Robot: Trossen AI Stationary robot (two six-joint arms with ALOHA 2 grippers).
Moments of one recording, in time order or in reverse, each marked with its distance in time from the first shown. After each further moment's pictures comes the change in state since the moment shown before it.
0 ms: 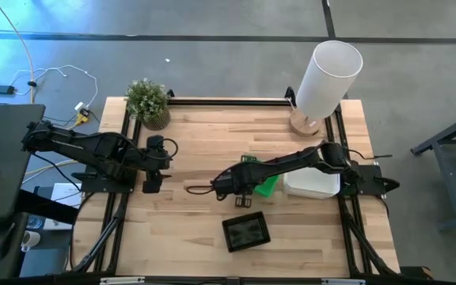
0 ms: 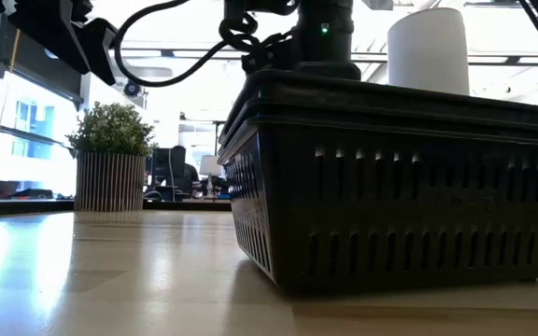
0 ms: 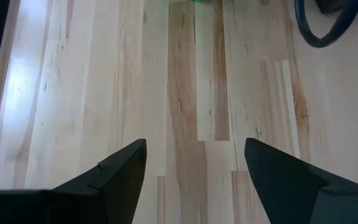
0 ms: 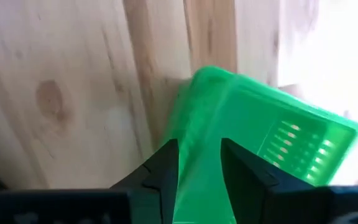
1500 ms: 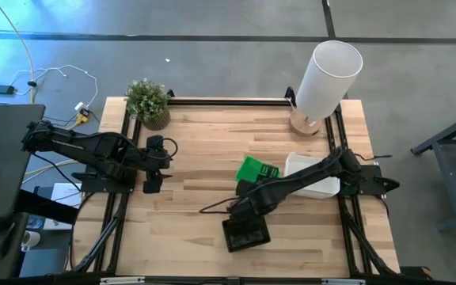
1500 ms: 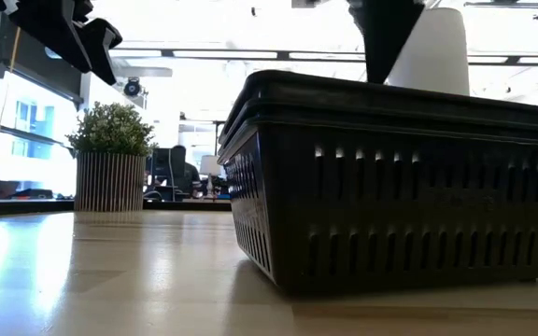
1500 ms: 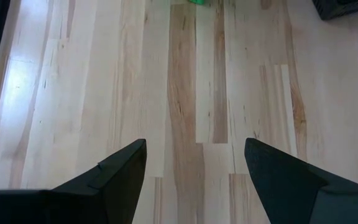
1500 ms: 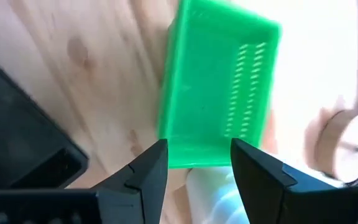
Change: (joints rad) left arm 0.000 0.000 0.000 0.006 -0.001 -0.024; right arm 0.197 -0.098 0.084 -0.297 0.106 0.389
